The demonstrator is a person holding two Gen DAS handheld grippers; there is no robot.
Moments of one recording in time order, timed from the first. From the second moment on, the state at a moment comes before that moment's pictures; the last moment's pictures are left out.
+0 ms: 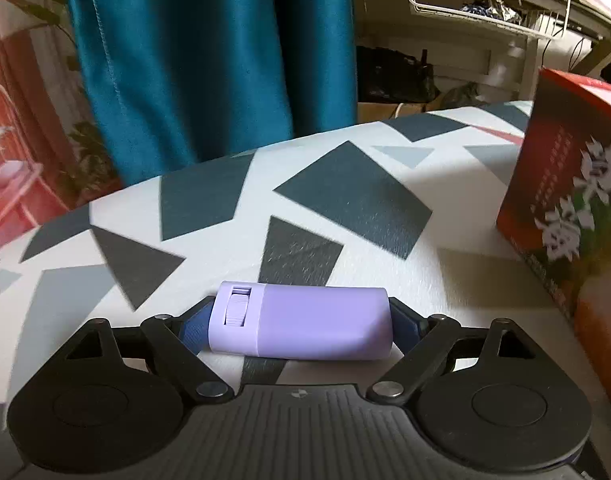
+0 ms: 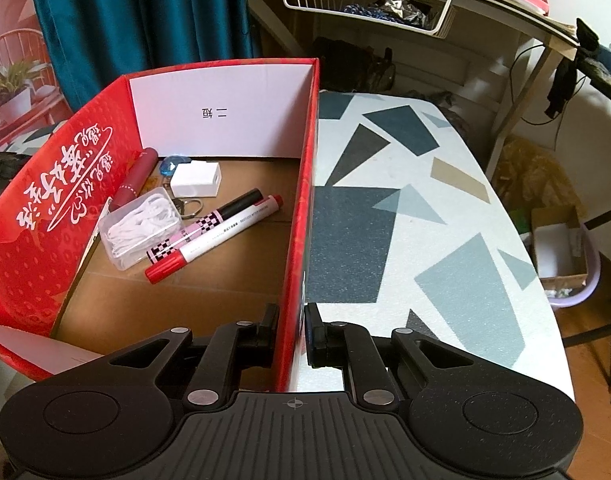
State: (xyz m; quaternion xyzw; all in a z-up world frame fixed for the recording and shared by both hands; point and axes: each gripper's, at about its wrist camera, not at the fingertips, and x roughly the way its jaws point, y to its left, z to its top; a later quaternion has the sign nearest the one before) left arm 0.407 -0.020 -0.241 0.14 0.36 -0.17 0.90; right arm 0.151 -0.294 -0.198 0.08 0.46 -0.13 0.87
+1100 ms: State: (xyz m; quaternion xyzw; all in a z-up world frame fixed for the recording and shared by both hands) left arm 0.284 -0.163 -0.136 0.25 0.22 -0.37 0.87; right arm 0.148 -0.298 -0.201 0.10 0.45 -0.12 0.88
